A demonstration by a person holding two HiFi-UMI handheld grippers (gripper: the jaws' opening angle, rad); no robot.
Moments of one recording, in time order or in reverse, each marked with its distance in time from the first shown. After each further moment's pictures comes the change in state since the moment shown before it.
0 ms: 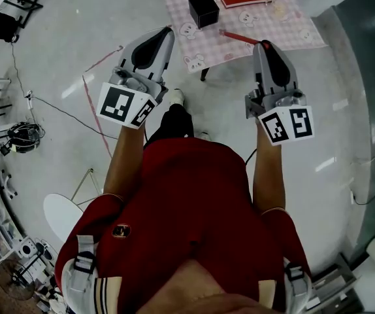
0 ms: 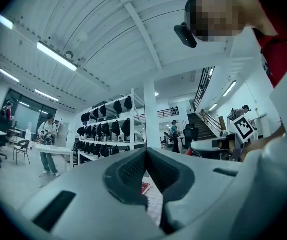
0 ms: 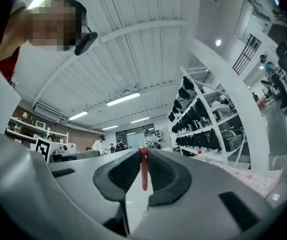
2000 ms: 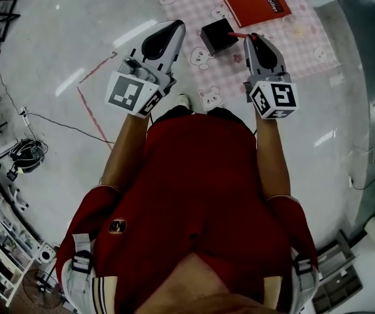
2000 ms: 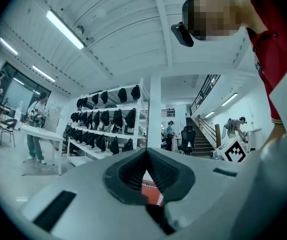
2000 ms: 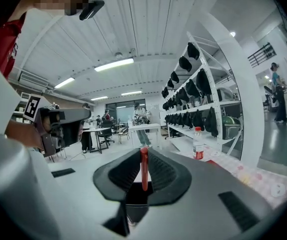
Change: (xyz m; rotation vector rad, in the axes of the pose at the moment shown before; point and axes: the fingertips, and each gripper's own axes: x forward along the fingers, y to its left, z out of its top) left arm 0.136 0.177 -0.078 -0.134 0.033 -0.117; right arm 0.211 -0.099 -0.147 -0.122 0.311 -0.141
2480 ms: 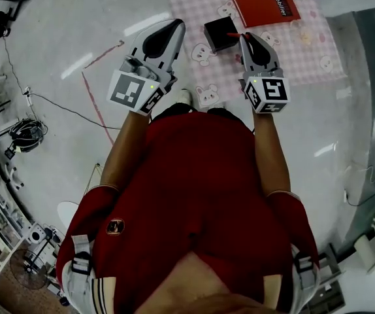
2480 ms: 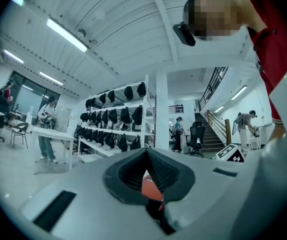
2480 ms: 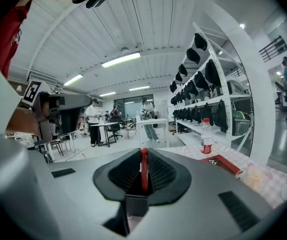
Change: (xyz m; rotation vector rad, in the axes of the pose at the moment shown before) left arm 0.001 -0.008 -0.014 0.014 0.035 0.117; right arm 0.018 -0.003 -0.039 -0.029 0.059 0.105
